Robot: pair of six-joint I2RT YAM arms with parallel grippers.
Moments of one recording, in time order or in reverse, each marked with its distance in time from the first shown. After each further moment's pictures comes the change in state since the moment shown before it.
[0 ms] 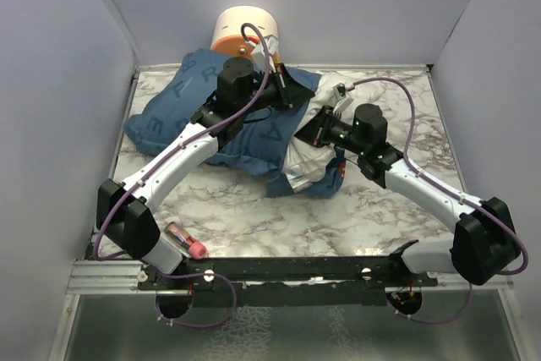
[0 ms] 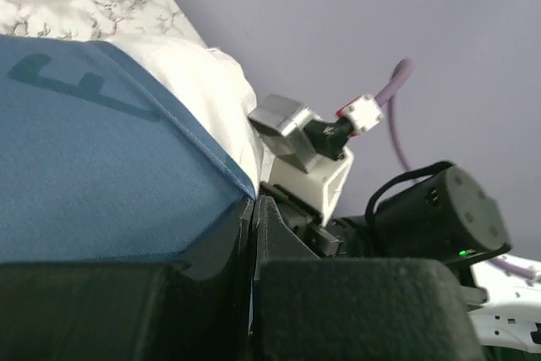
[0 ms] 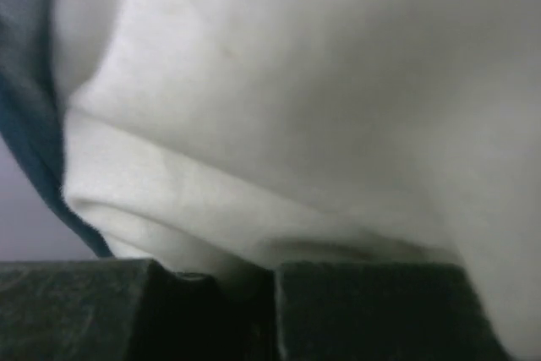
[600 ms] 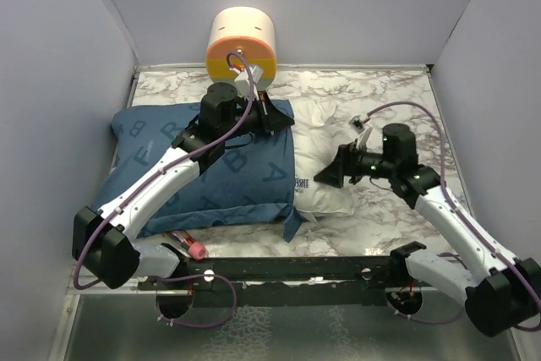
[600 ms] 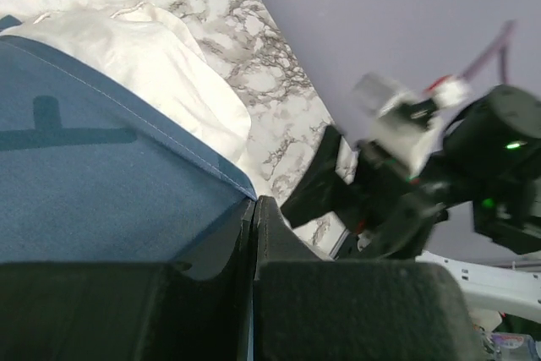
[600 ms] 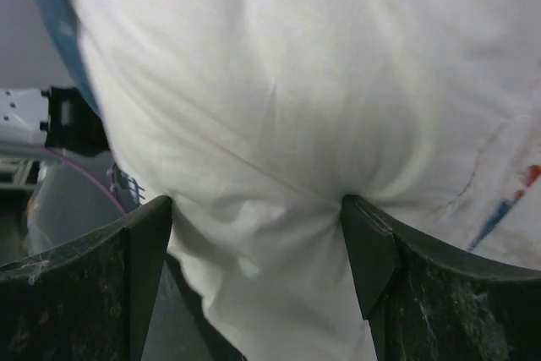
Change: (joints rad) left arm 0.030 -0.224 -0.274 -0.057 -0.040 0.065; right arm -0.199 -0.363 -0.128 -0.510 -0.283 -0.360
